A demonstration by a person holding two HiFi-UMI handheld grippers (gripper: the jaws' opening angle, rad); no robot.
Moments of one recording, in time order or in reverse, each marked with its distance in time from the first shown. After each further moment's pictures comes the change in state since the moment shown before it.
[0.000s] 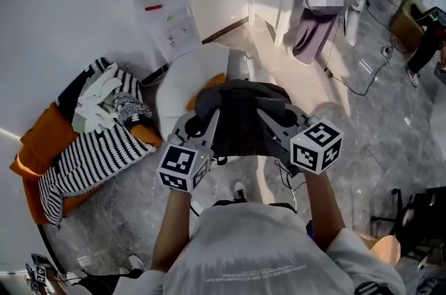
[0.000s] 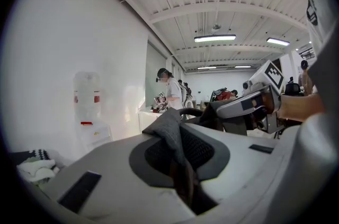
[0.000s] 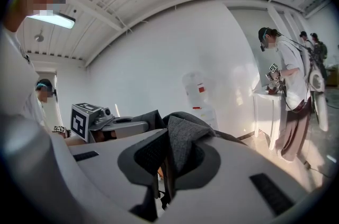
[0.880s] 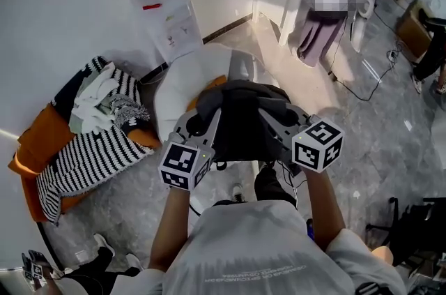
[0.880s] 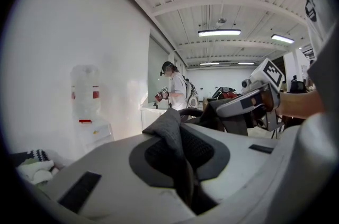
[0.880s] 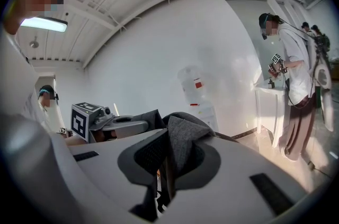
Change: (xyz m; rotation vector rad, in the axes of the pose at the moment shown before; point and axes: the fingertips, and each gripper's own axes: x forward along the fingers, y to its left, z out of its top) left arm 0.066 0.041 -0.006 -0.008 0.048 0.014; right arm 0.048 -0.064 0.010 0.037 0.046 0.027
